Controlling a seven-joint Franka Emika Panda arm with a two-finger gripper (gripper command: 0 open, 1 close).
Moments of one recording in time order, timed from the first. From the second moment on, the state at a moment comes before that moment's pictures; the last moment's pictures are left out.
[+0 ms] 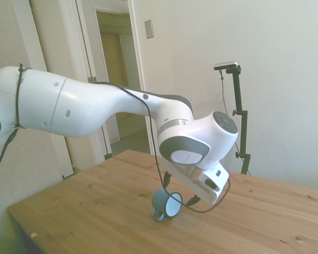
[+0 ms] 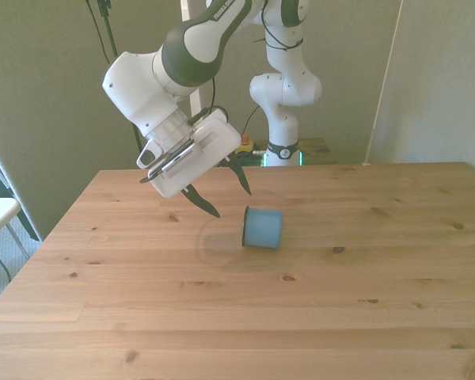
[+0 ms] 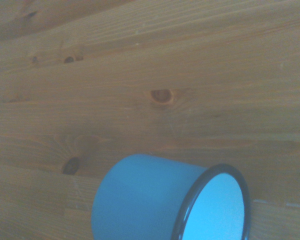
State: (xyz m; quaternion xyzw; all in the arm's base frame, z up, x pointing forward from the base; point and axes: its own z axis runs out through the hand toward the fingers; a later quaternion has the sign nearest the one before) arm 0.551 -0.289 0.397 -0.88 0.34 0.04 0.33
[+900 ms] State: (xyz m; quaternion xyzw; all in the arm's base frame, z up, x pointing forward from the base) arm 0.570 -0.250 0.355 -0.85 0.31 0.10 0.42
